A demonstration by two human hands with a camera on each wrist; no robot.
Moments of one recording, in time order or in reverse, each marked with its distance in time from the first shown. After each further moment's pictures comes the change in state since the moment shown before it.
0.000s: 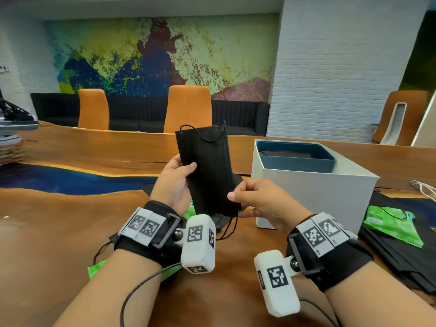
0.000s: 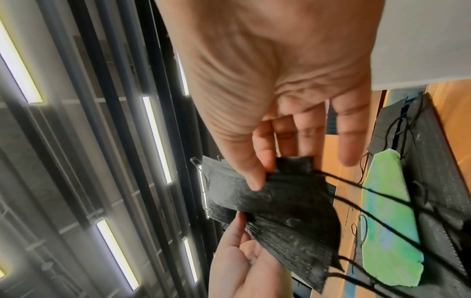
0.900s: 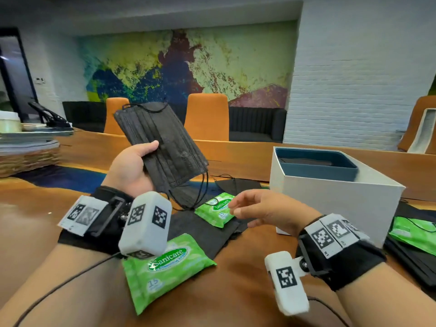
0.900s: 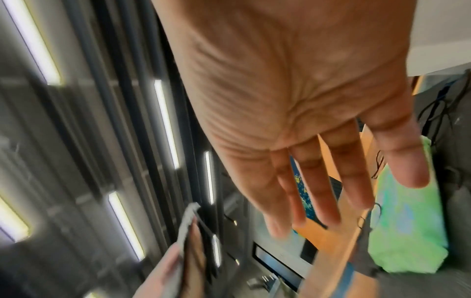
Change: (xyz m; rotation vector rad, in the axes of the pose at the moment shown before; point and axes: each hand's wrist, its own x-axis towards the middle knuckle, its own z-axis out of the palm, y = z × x) left_hand -0.035 0.108 -0.036 0.075 0.118 -0.026; right_hand 0.004 -0.015 0.019 -0.298 -0.283 0.057
